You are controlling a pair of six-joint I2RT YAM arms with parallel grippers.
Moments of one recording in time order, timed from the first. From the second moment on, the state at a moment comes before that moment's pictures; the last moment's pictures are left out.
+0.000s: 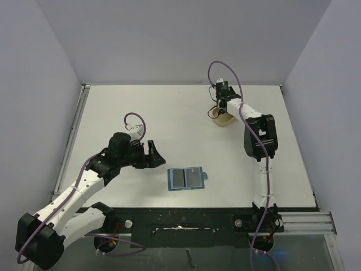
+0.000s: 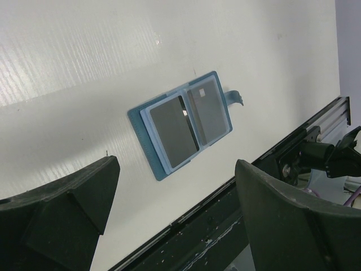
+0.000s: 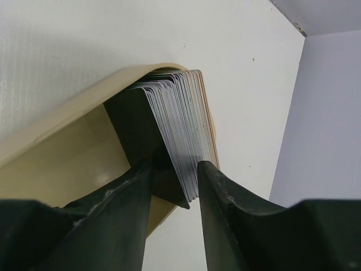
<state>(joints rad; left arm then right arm) -0.50 0.96 0.66 -0.35 0.32 -0.60 0.25 2.30 1.84 -0.35 0.60 -0.46</state>
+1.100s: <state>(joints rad) -0.50 0.94 0.65 -0.35 0.32 -0.62 0.25 2.30 1.84 -0.35 0.61 -0.46</state>
